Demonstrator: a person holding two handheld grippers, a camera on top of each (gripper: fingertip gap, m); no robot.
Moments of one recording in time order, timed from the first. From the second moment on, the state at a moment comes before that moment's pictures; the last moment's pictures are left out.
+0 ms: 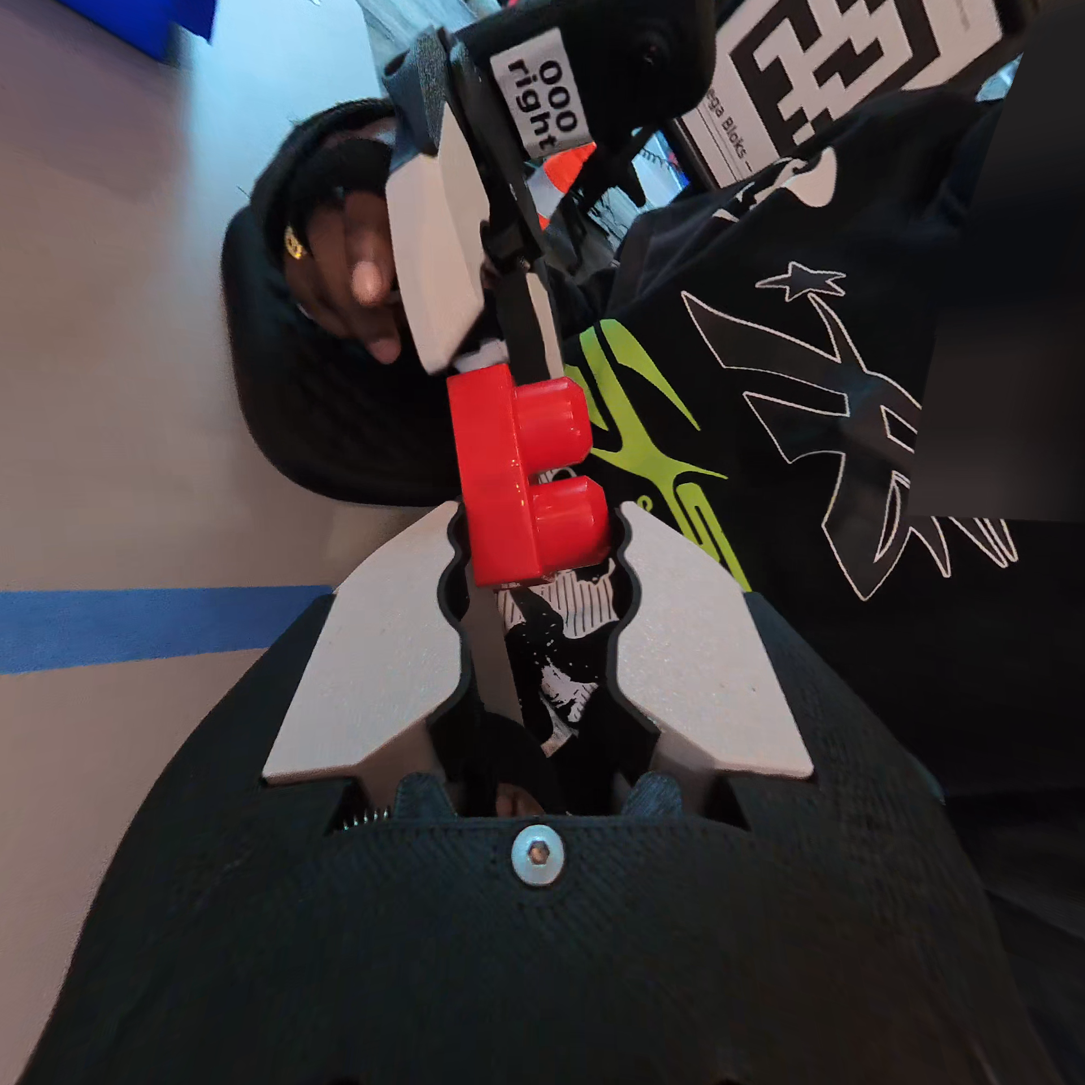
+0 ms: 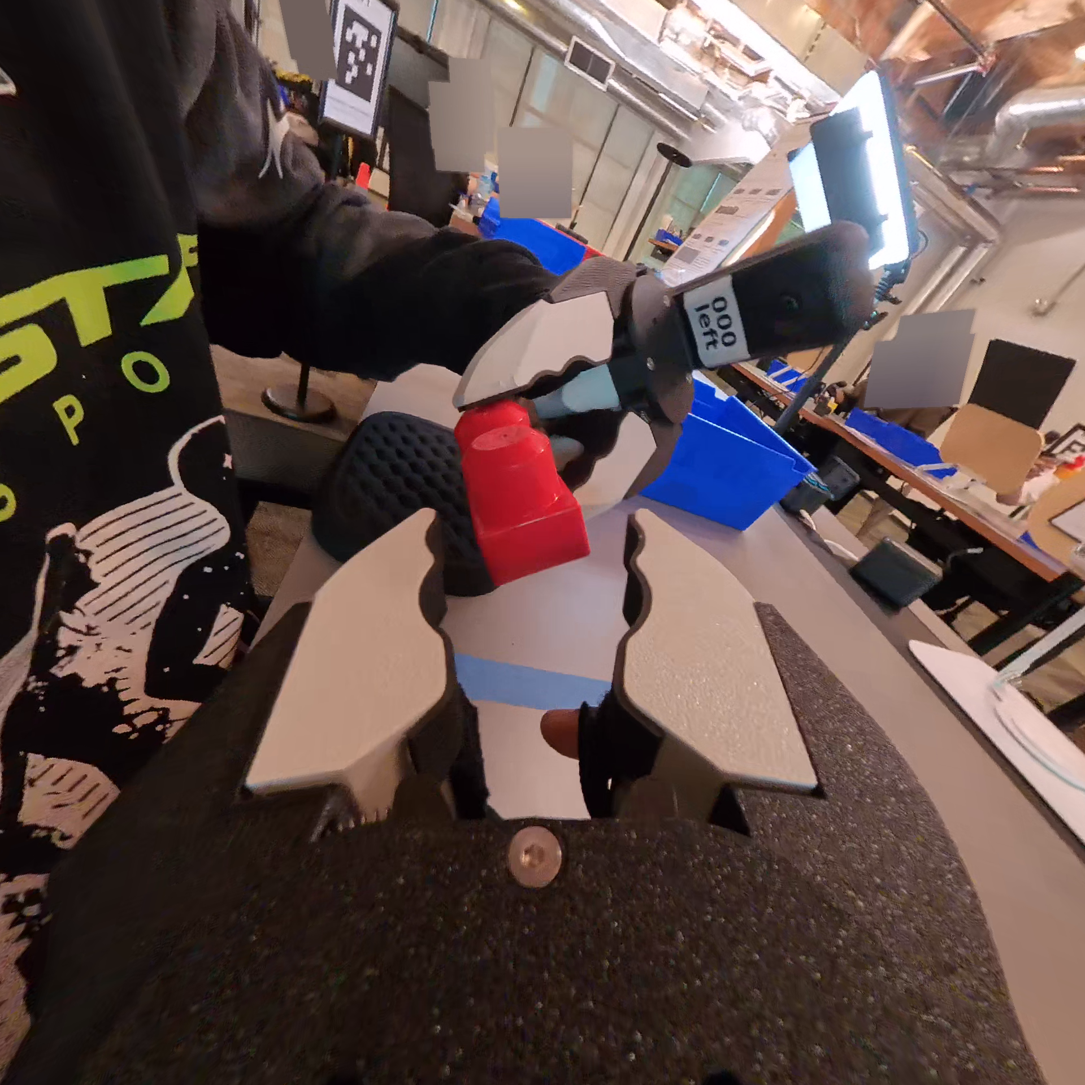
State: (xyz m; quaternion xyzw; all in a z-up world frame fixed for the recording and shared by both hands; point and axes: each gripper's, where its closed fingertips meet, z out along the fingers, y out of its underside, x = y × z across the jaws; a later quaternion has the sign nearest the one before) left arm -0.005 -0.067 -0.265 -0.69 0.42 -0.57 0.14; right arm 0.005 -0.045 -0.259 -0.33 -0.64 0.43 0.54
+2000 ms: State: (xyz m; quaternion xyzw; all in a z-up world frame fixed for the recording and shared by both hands) left arm -0.198 -0.024 -0.224 -0.80 0.23 -0.18 0.52; right arm 0.044 0.002 -0.192 -0.37 -0.25 0.71 0.54
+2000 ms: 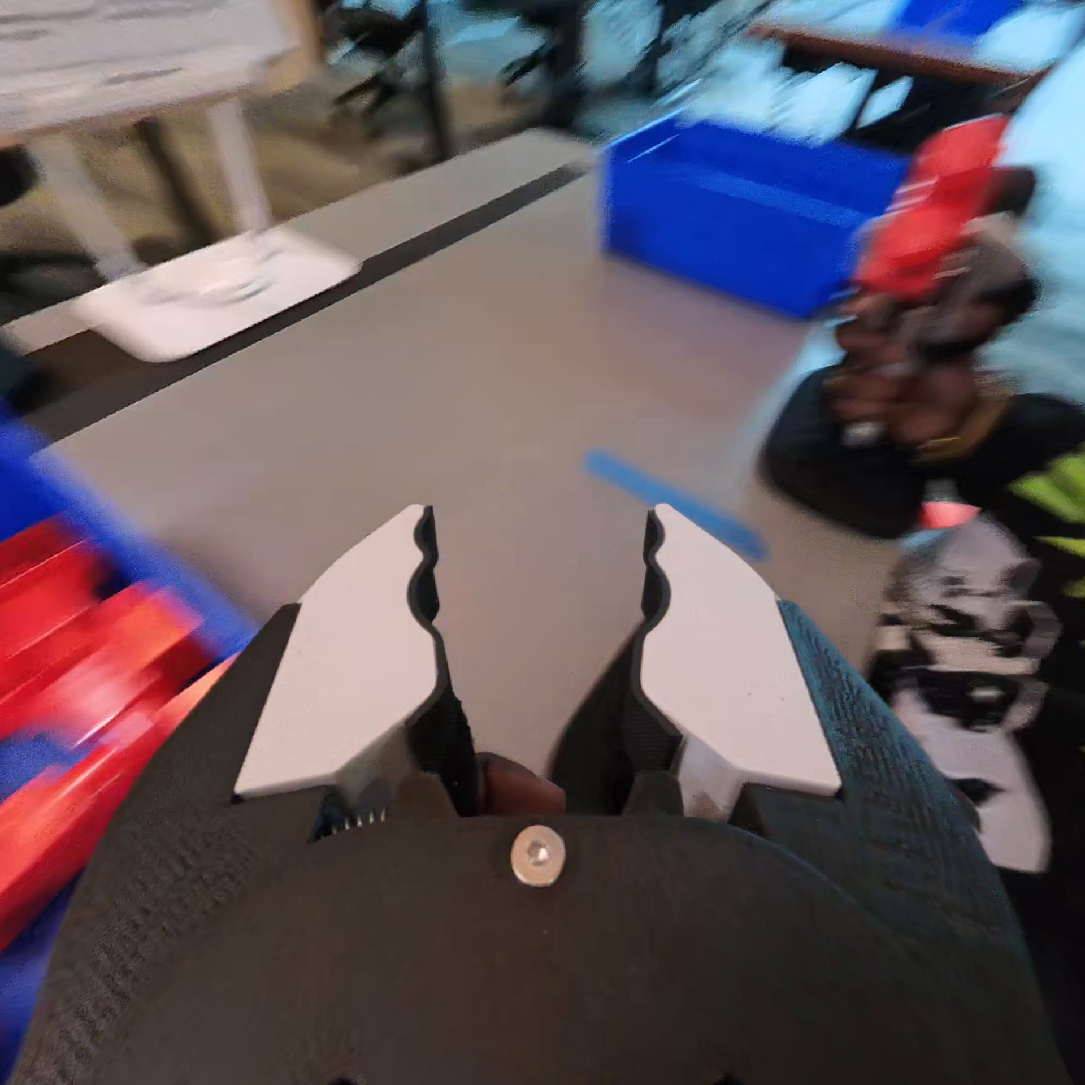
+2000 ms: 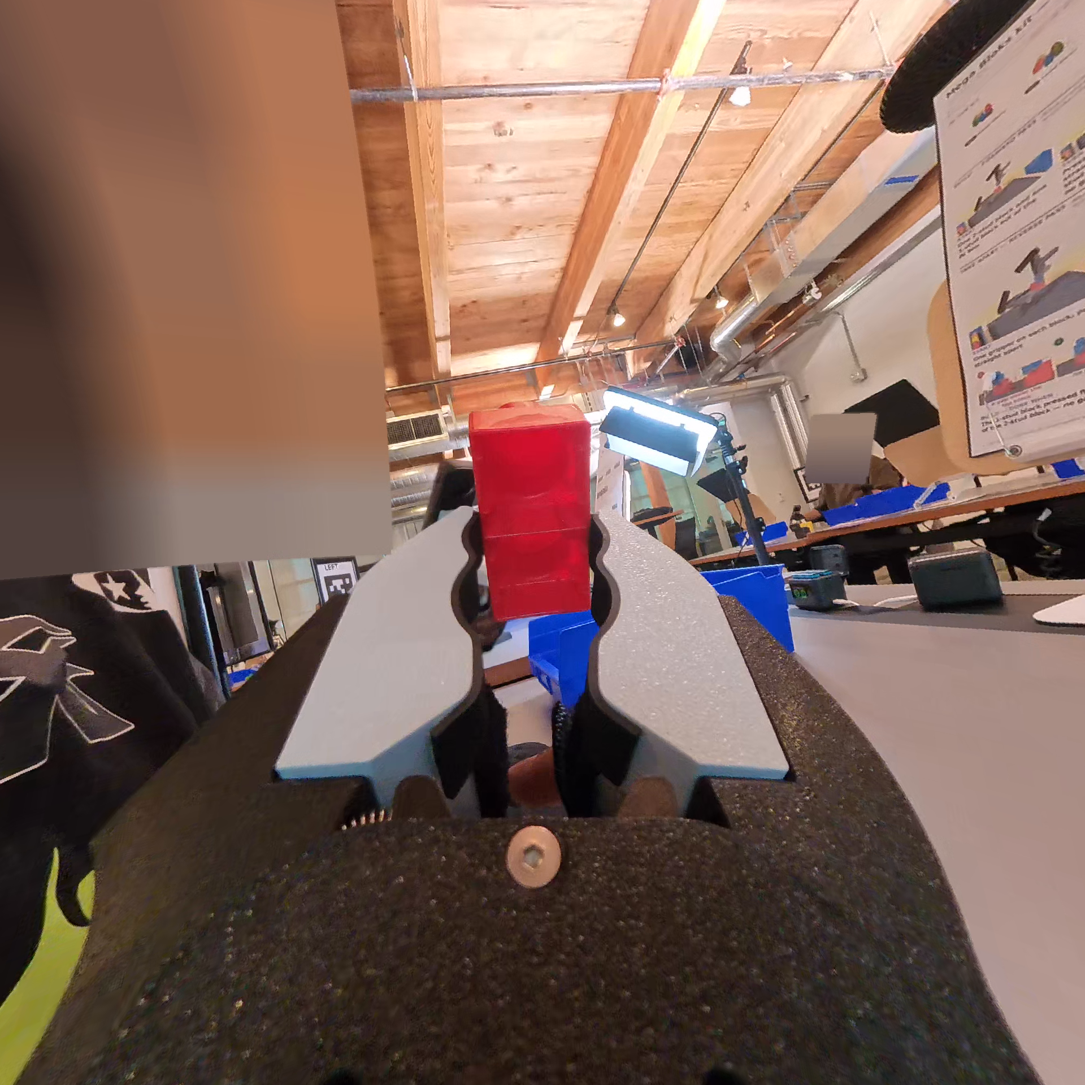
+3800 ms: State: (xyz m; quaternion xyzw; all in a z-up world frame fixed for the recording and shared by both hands) left arm -0.389 0.038 -0.286 -0.88 0.33 -0.08 0.32; right arm 0.037 -0.006 -0.198 -0.37 -0.28 0.72 0.51
